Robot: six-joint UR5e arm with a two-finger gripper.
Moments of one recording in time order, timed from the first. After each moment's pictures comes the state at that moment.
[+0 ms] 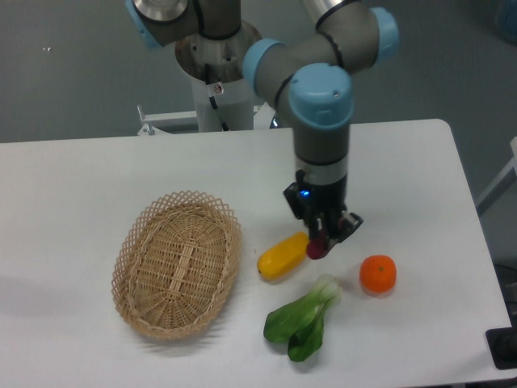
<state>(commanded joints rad) 2.57 -1.84 -1.64 -0.97 1.52 1.28</state>
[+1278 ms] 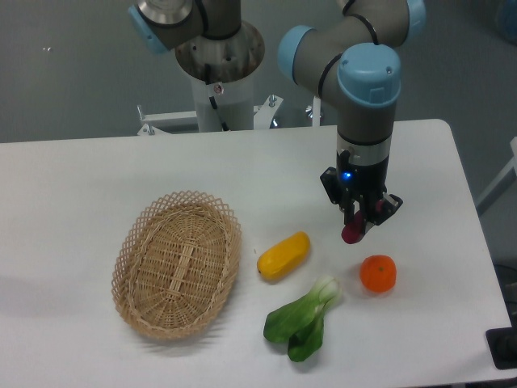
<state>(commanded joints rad) 2.60 -1.83 -1.64 -0.97 1.51 1.31</state>
